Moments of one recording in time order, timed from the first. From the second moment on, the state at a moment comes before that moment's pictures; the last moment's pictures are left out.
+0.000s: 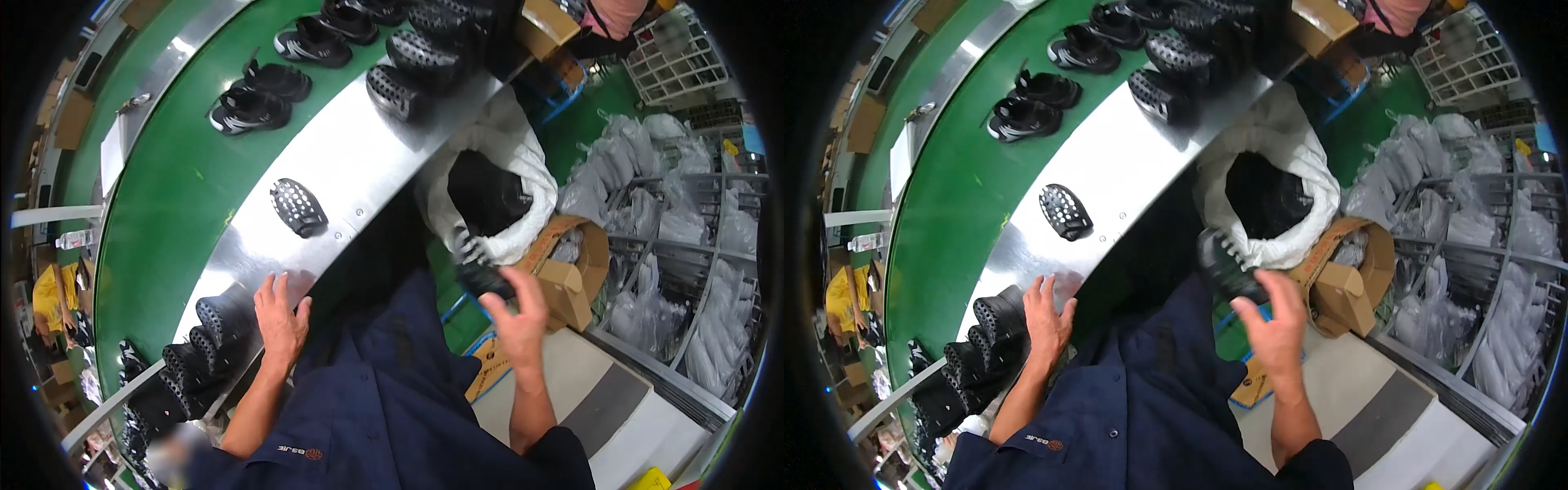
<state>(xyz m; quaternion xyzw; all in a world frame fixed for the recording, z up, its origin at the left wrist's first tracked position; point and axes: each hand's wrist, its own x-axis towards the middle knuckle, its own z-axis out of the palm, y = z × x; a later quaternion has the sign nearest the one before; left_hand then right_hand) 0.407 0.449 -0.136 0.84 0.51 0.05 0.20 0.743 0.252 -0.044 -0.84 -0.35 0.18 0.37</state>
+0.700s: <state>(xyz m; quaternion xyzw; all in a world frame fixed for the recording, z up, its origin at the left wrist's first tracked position) 0.403 0.431 -0.146 0.80 0.56 -0.01 0.21 0.887 0.559 -0.054 -0.77 -0.60 -0.17 0.13</state>
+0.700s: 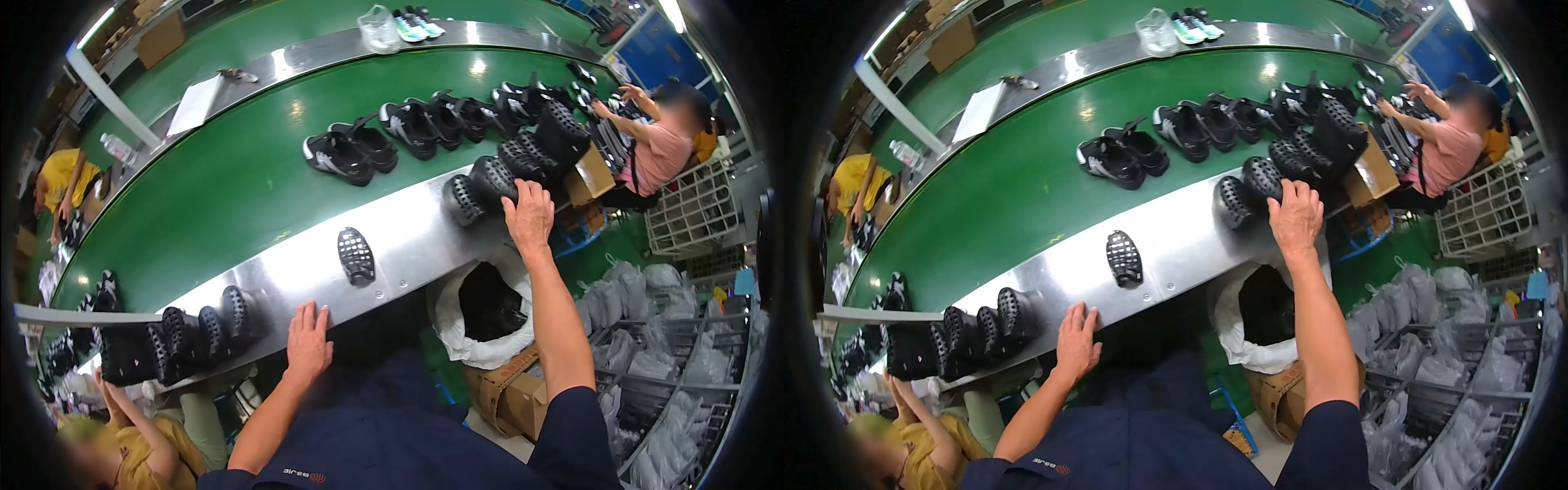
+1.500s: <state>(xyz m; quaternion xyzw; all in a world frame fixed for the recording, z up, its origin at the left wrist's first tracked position) 0.387 0.438 -0.149 0.83 0.51 -0.03 0.22 0.728 0.494 -0.053 -0.66 -0.69 -0.05 0.29</state>
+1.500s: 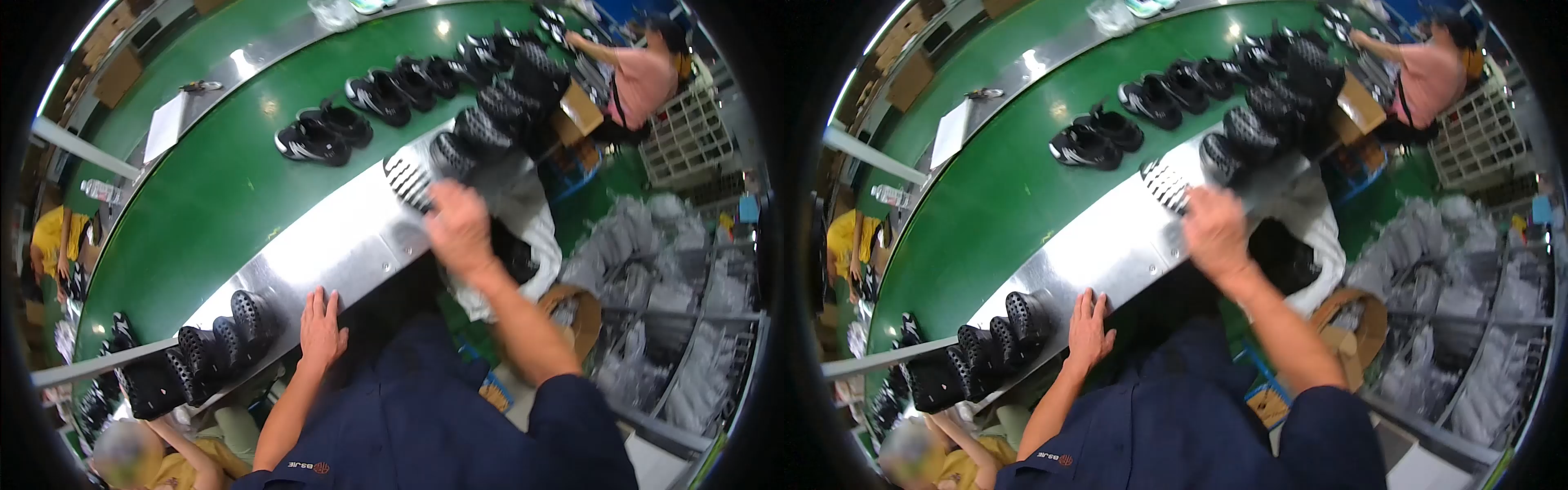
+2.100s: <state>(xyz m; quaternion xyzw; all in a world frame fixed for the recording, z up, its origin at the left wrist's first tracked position) 0.391 0.449 -0.148 0.86 0.45 -0.12 0.20 0.904 0.534 -0.054 -0.79 -0.60 -0.08 0.10</state>
